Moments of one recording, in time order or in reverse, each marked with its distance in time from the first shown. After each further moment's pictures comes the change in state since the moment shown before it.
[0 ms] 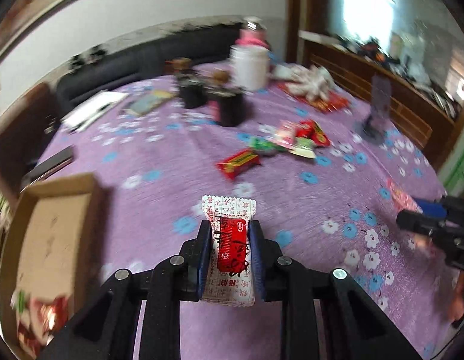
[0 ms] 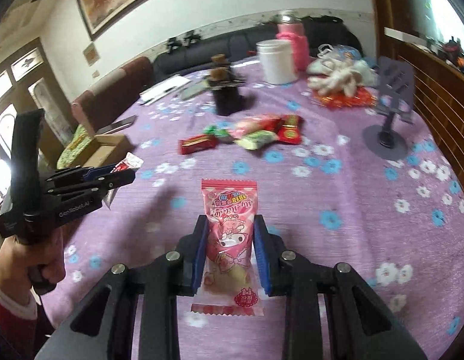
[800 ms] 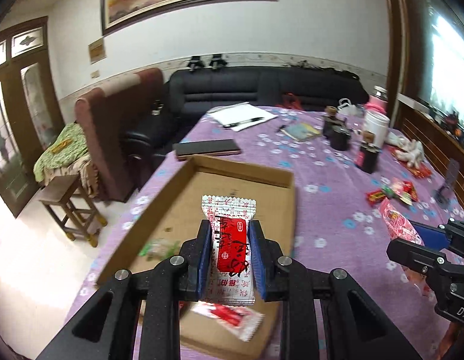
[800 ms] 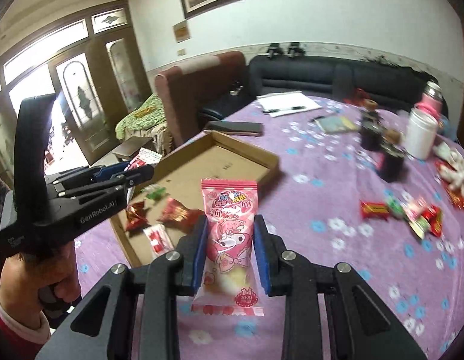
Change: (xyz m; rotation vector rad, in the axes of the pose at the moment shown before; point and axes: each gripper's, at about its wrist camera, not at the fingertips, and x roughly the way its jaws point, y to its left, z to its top) left arm -0.121 0.161 -0.063 -0.300 -0.144 0.352; right arm 0.034 0.226 0.035 -0.329 -0.034 0.234
